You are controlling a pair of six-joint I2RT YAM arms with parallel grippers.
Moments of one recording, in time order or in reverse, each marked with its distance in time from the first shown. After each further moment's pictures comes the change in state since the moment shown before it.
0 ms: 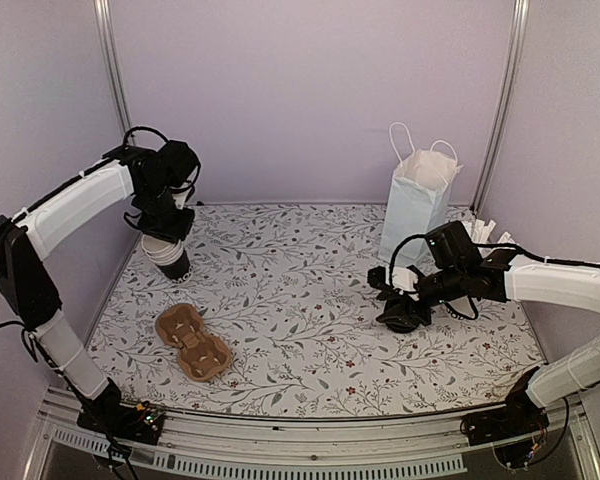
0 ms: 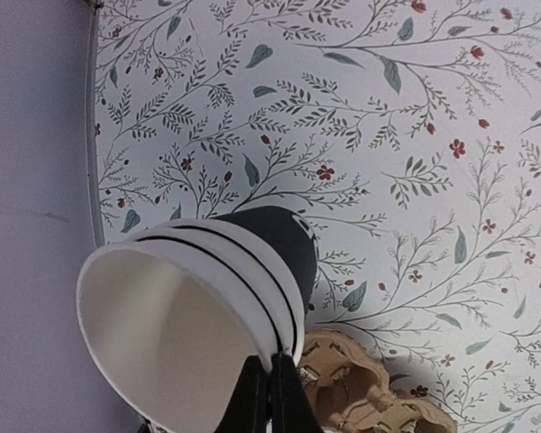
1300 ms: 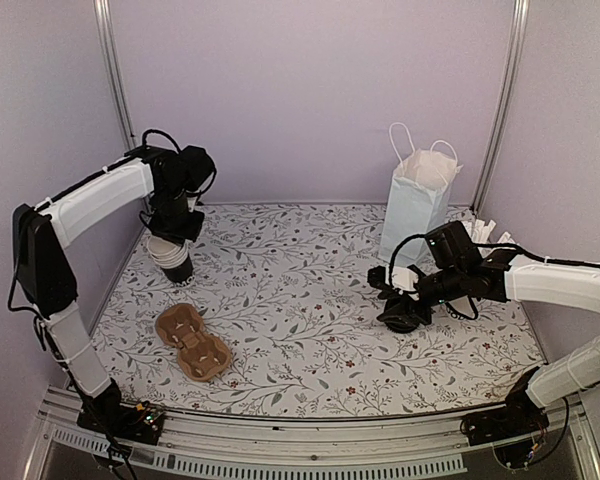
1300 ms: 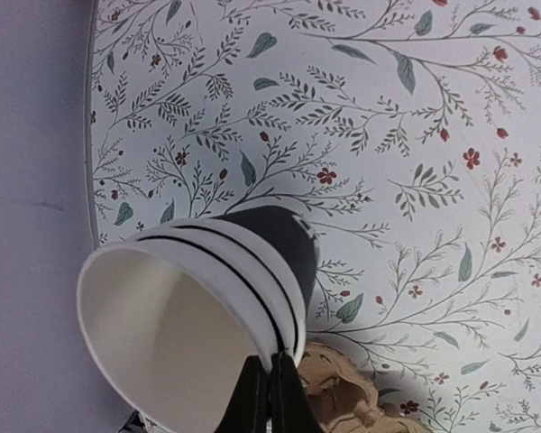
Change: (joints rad) left arm -0.027 0.120 0.081 -0.044 -0.056 -0.093; right arm 0.000 -0.001 0.000 0.000 0.026 0.000
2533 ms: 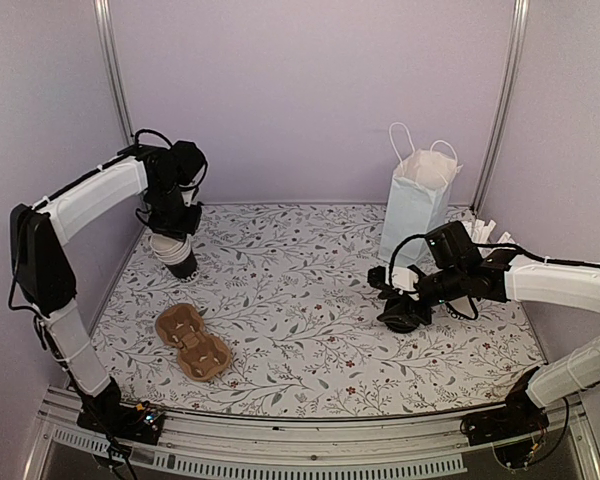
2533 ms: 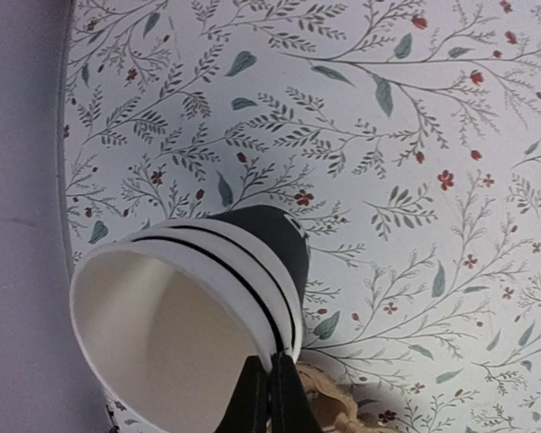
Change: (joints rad) left arm 0.058 -0.001 -0.004 0.066 0.116 0.030; right arm 0.000 0.000 -0.001 0.000 0.003 0.000
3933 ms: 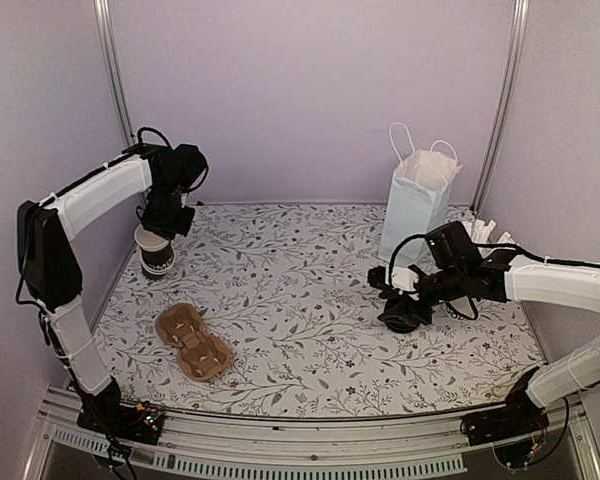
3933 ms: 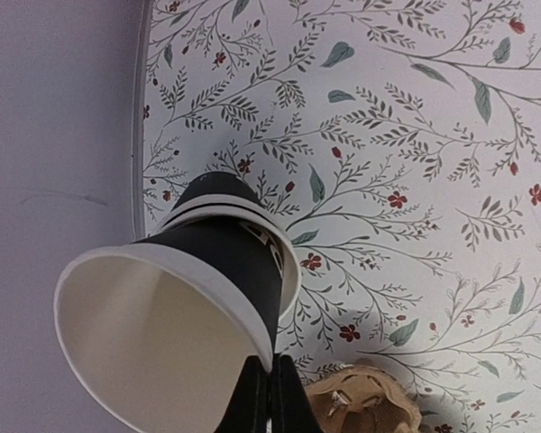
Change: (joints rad) left arm 0.008 0.049 0.042 -0.081 -0.192 -0.014; right arm 0.000 0.000 -0.001 0.000 0.017 0.000
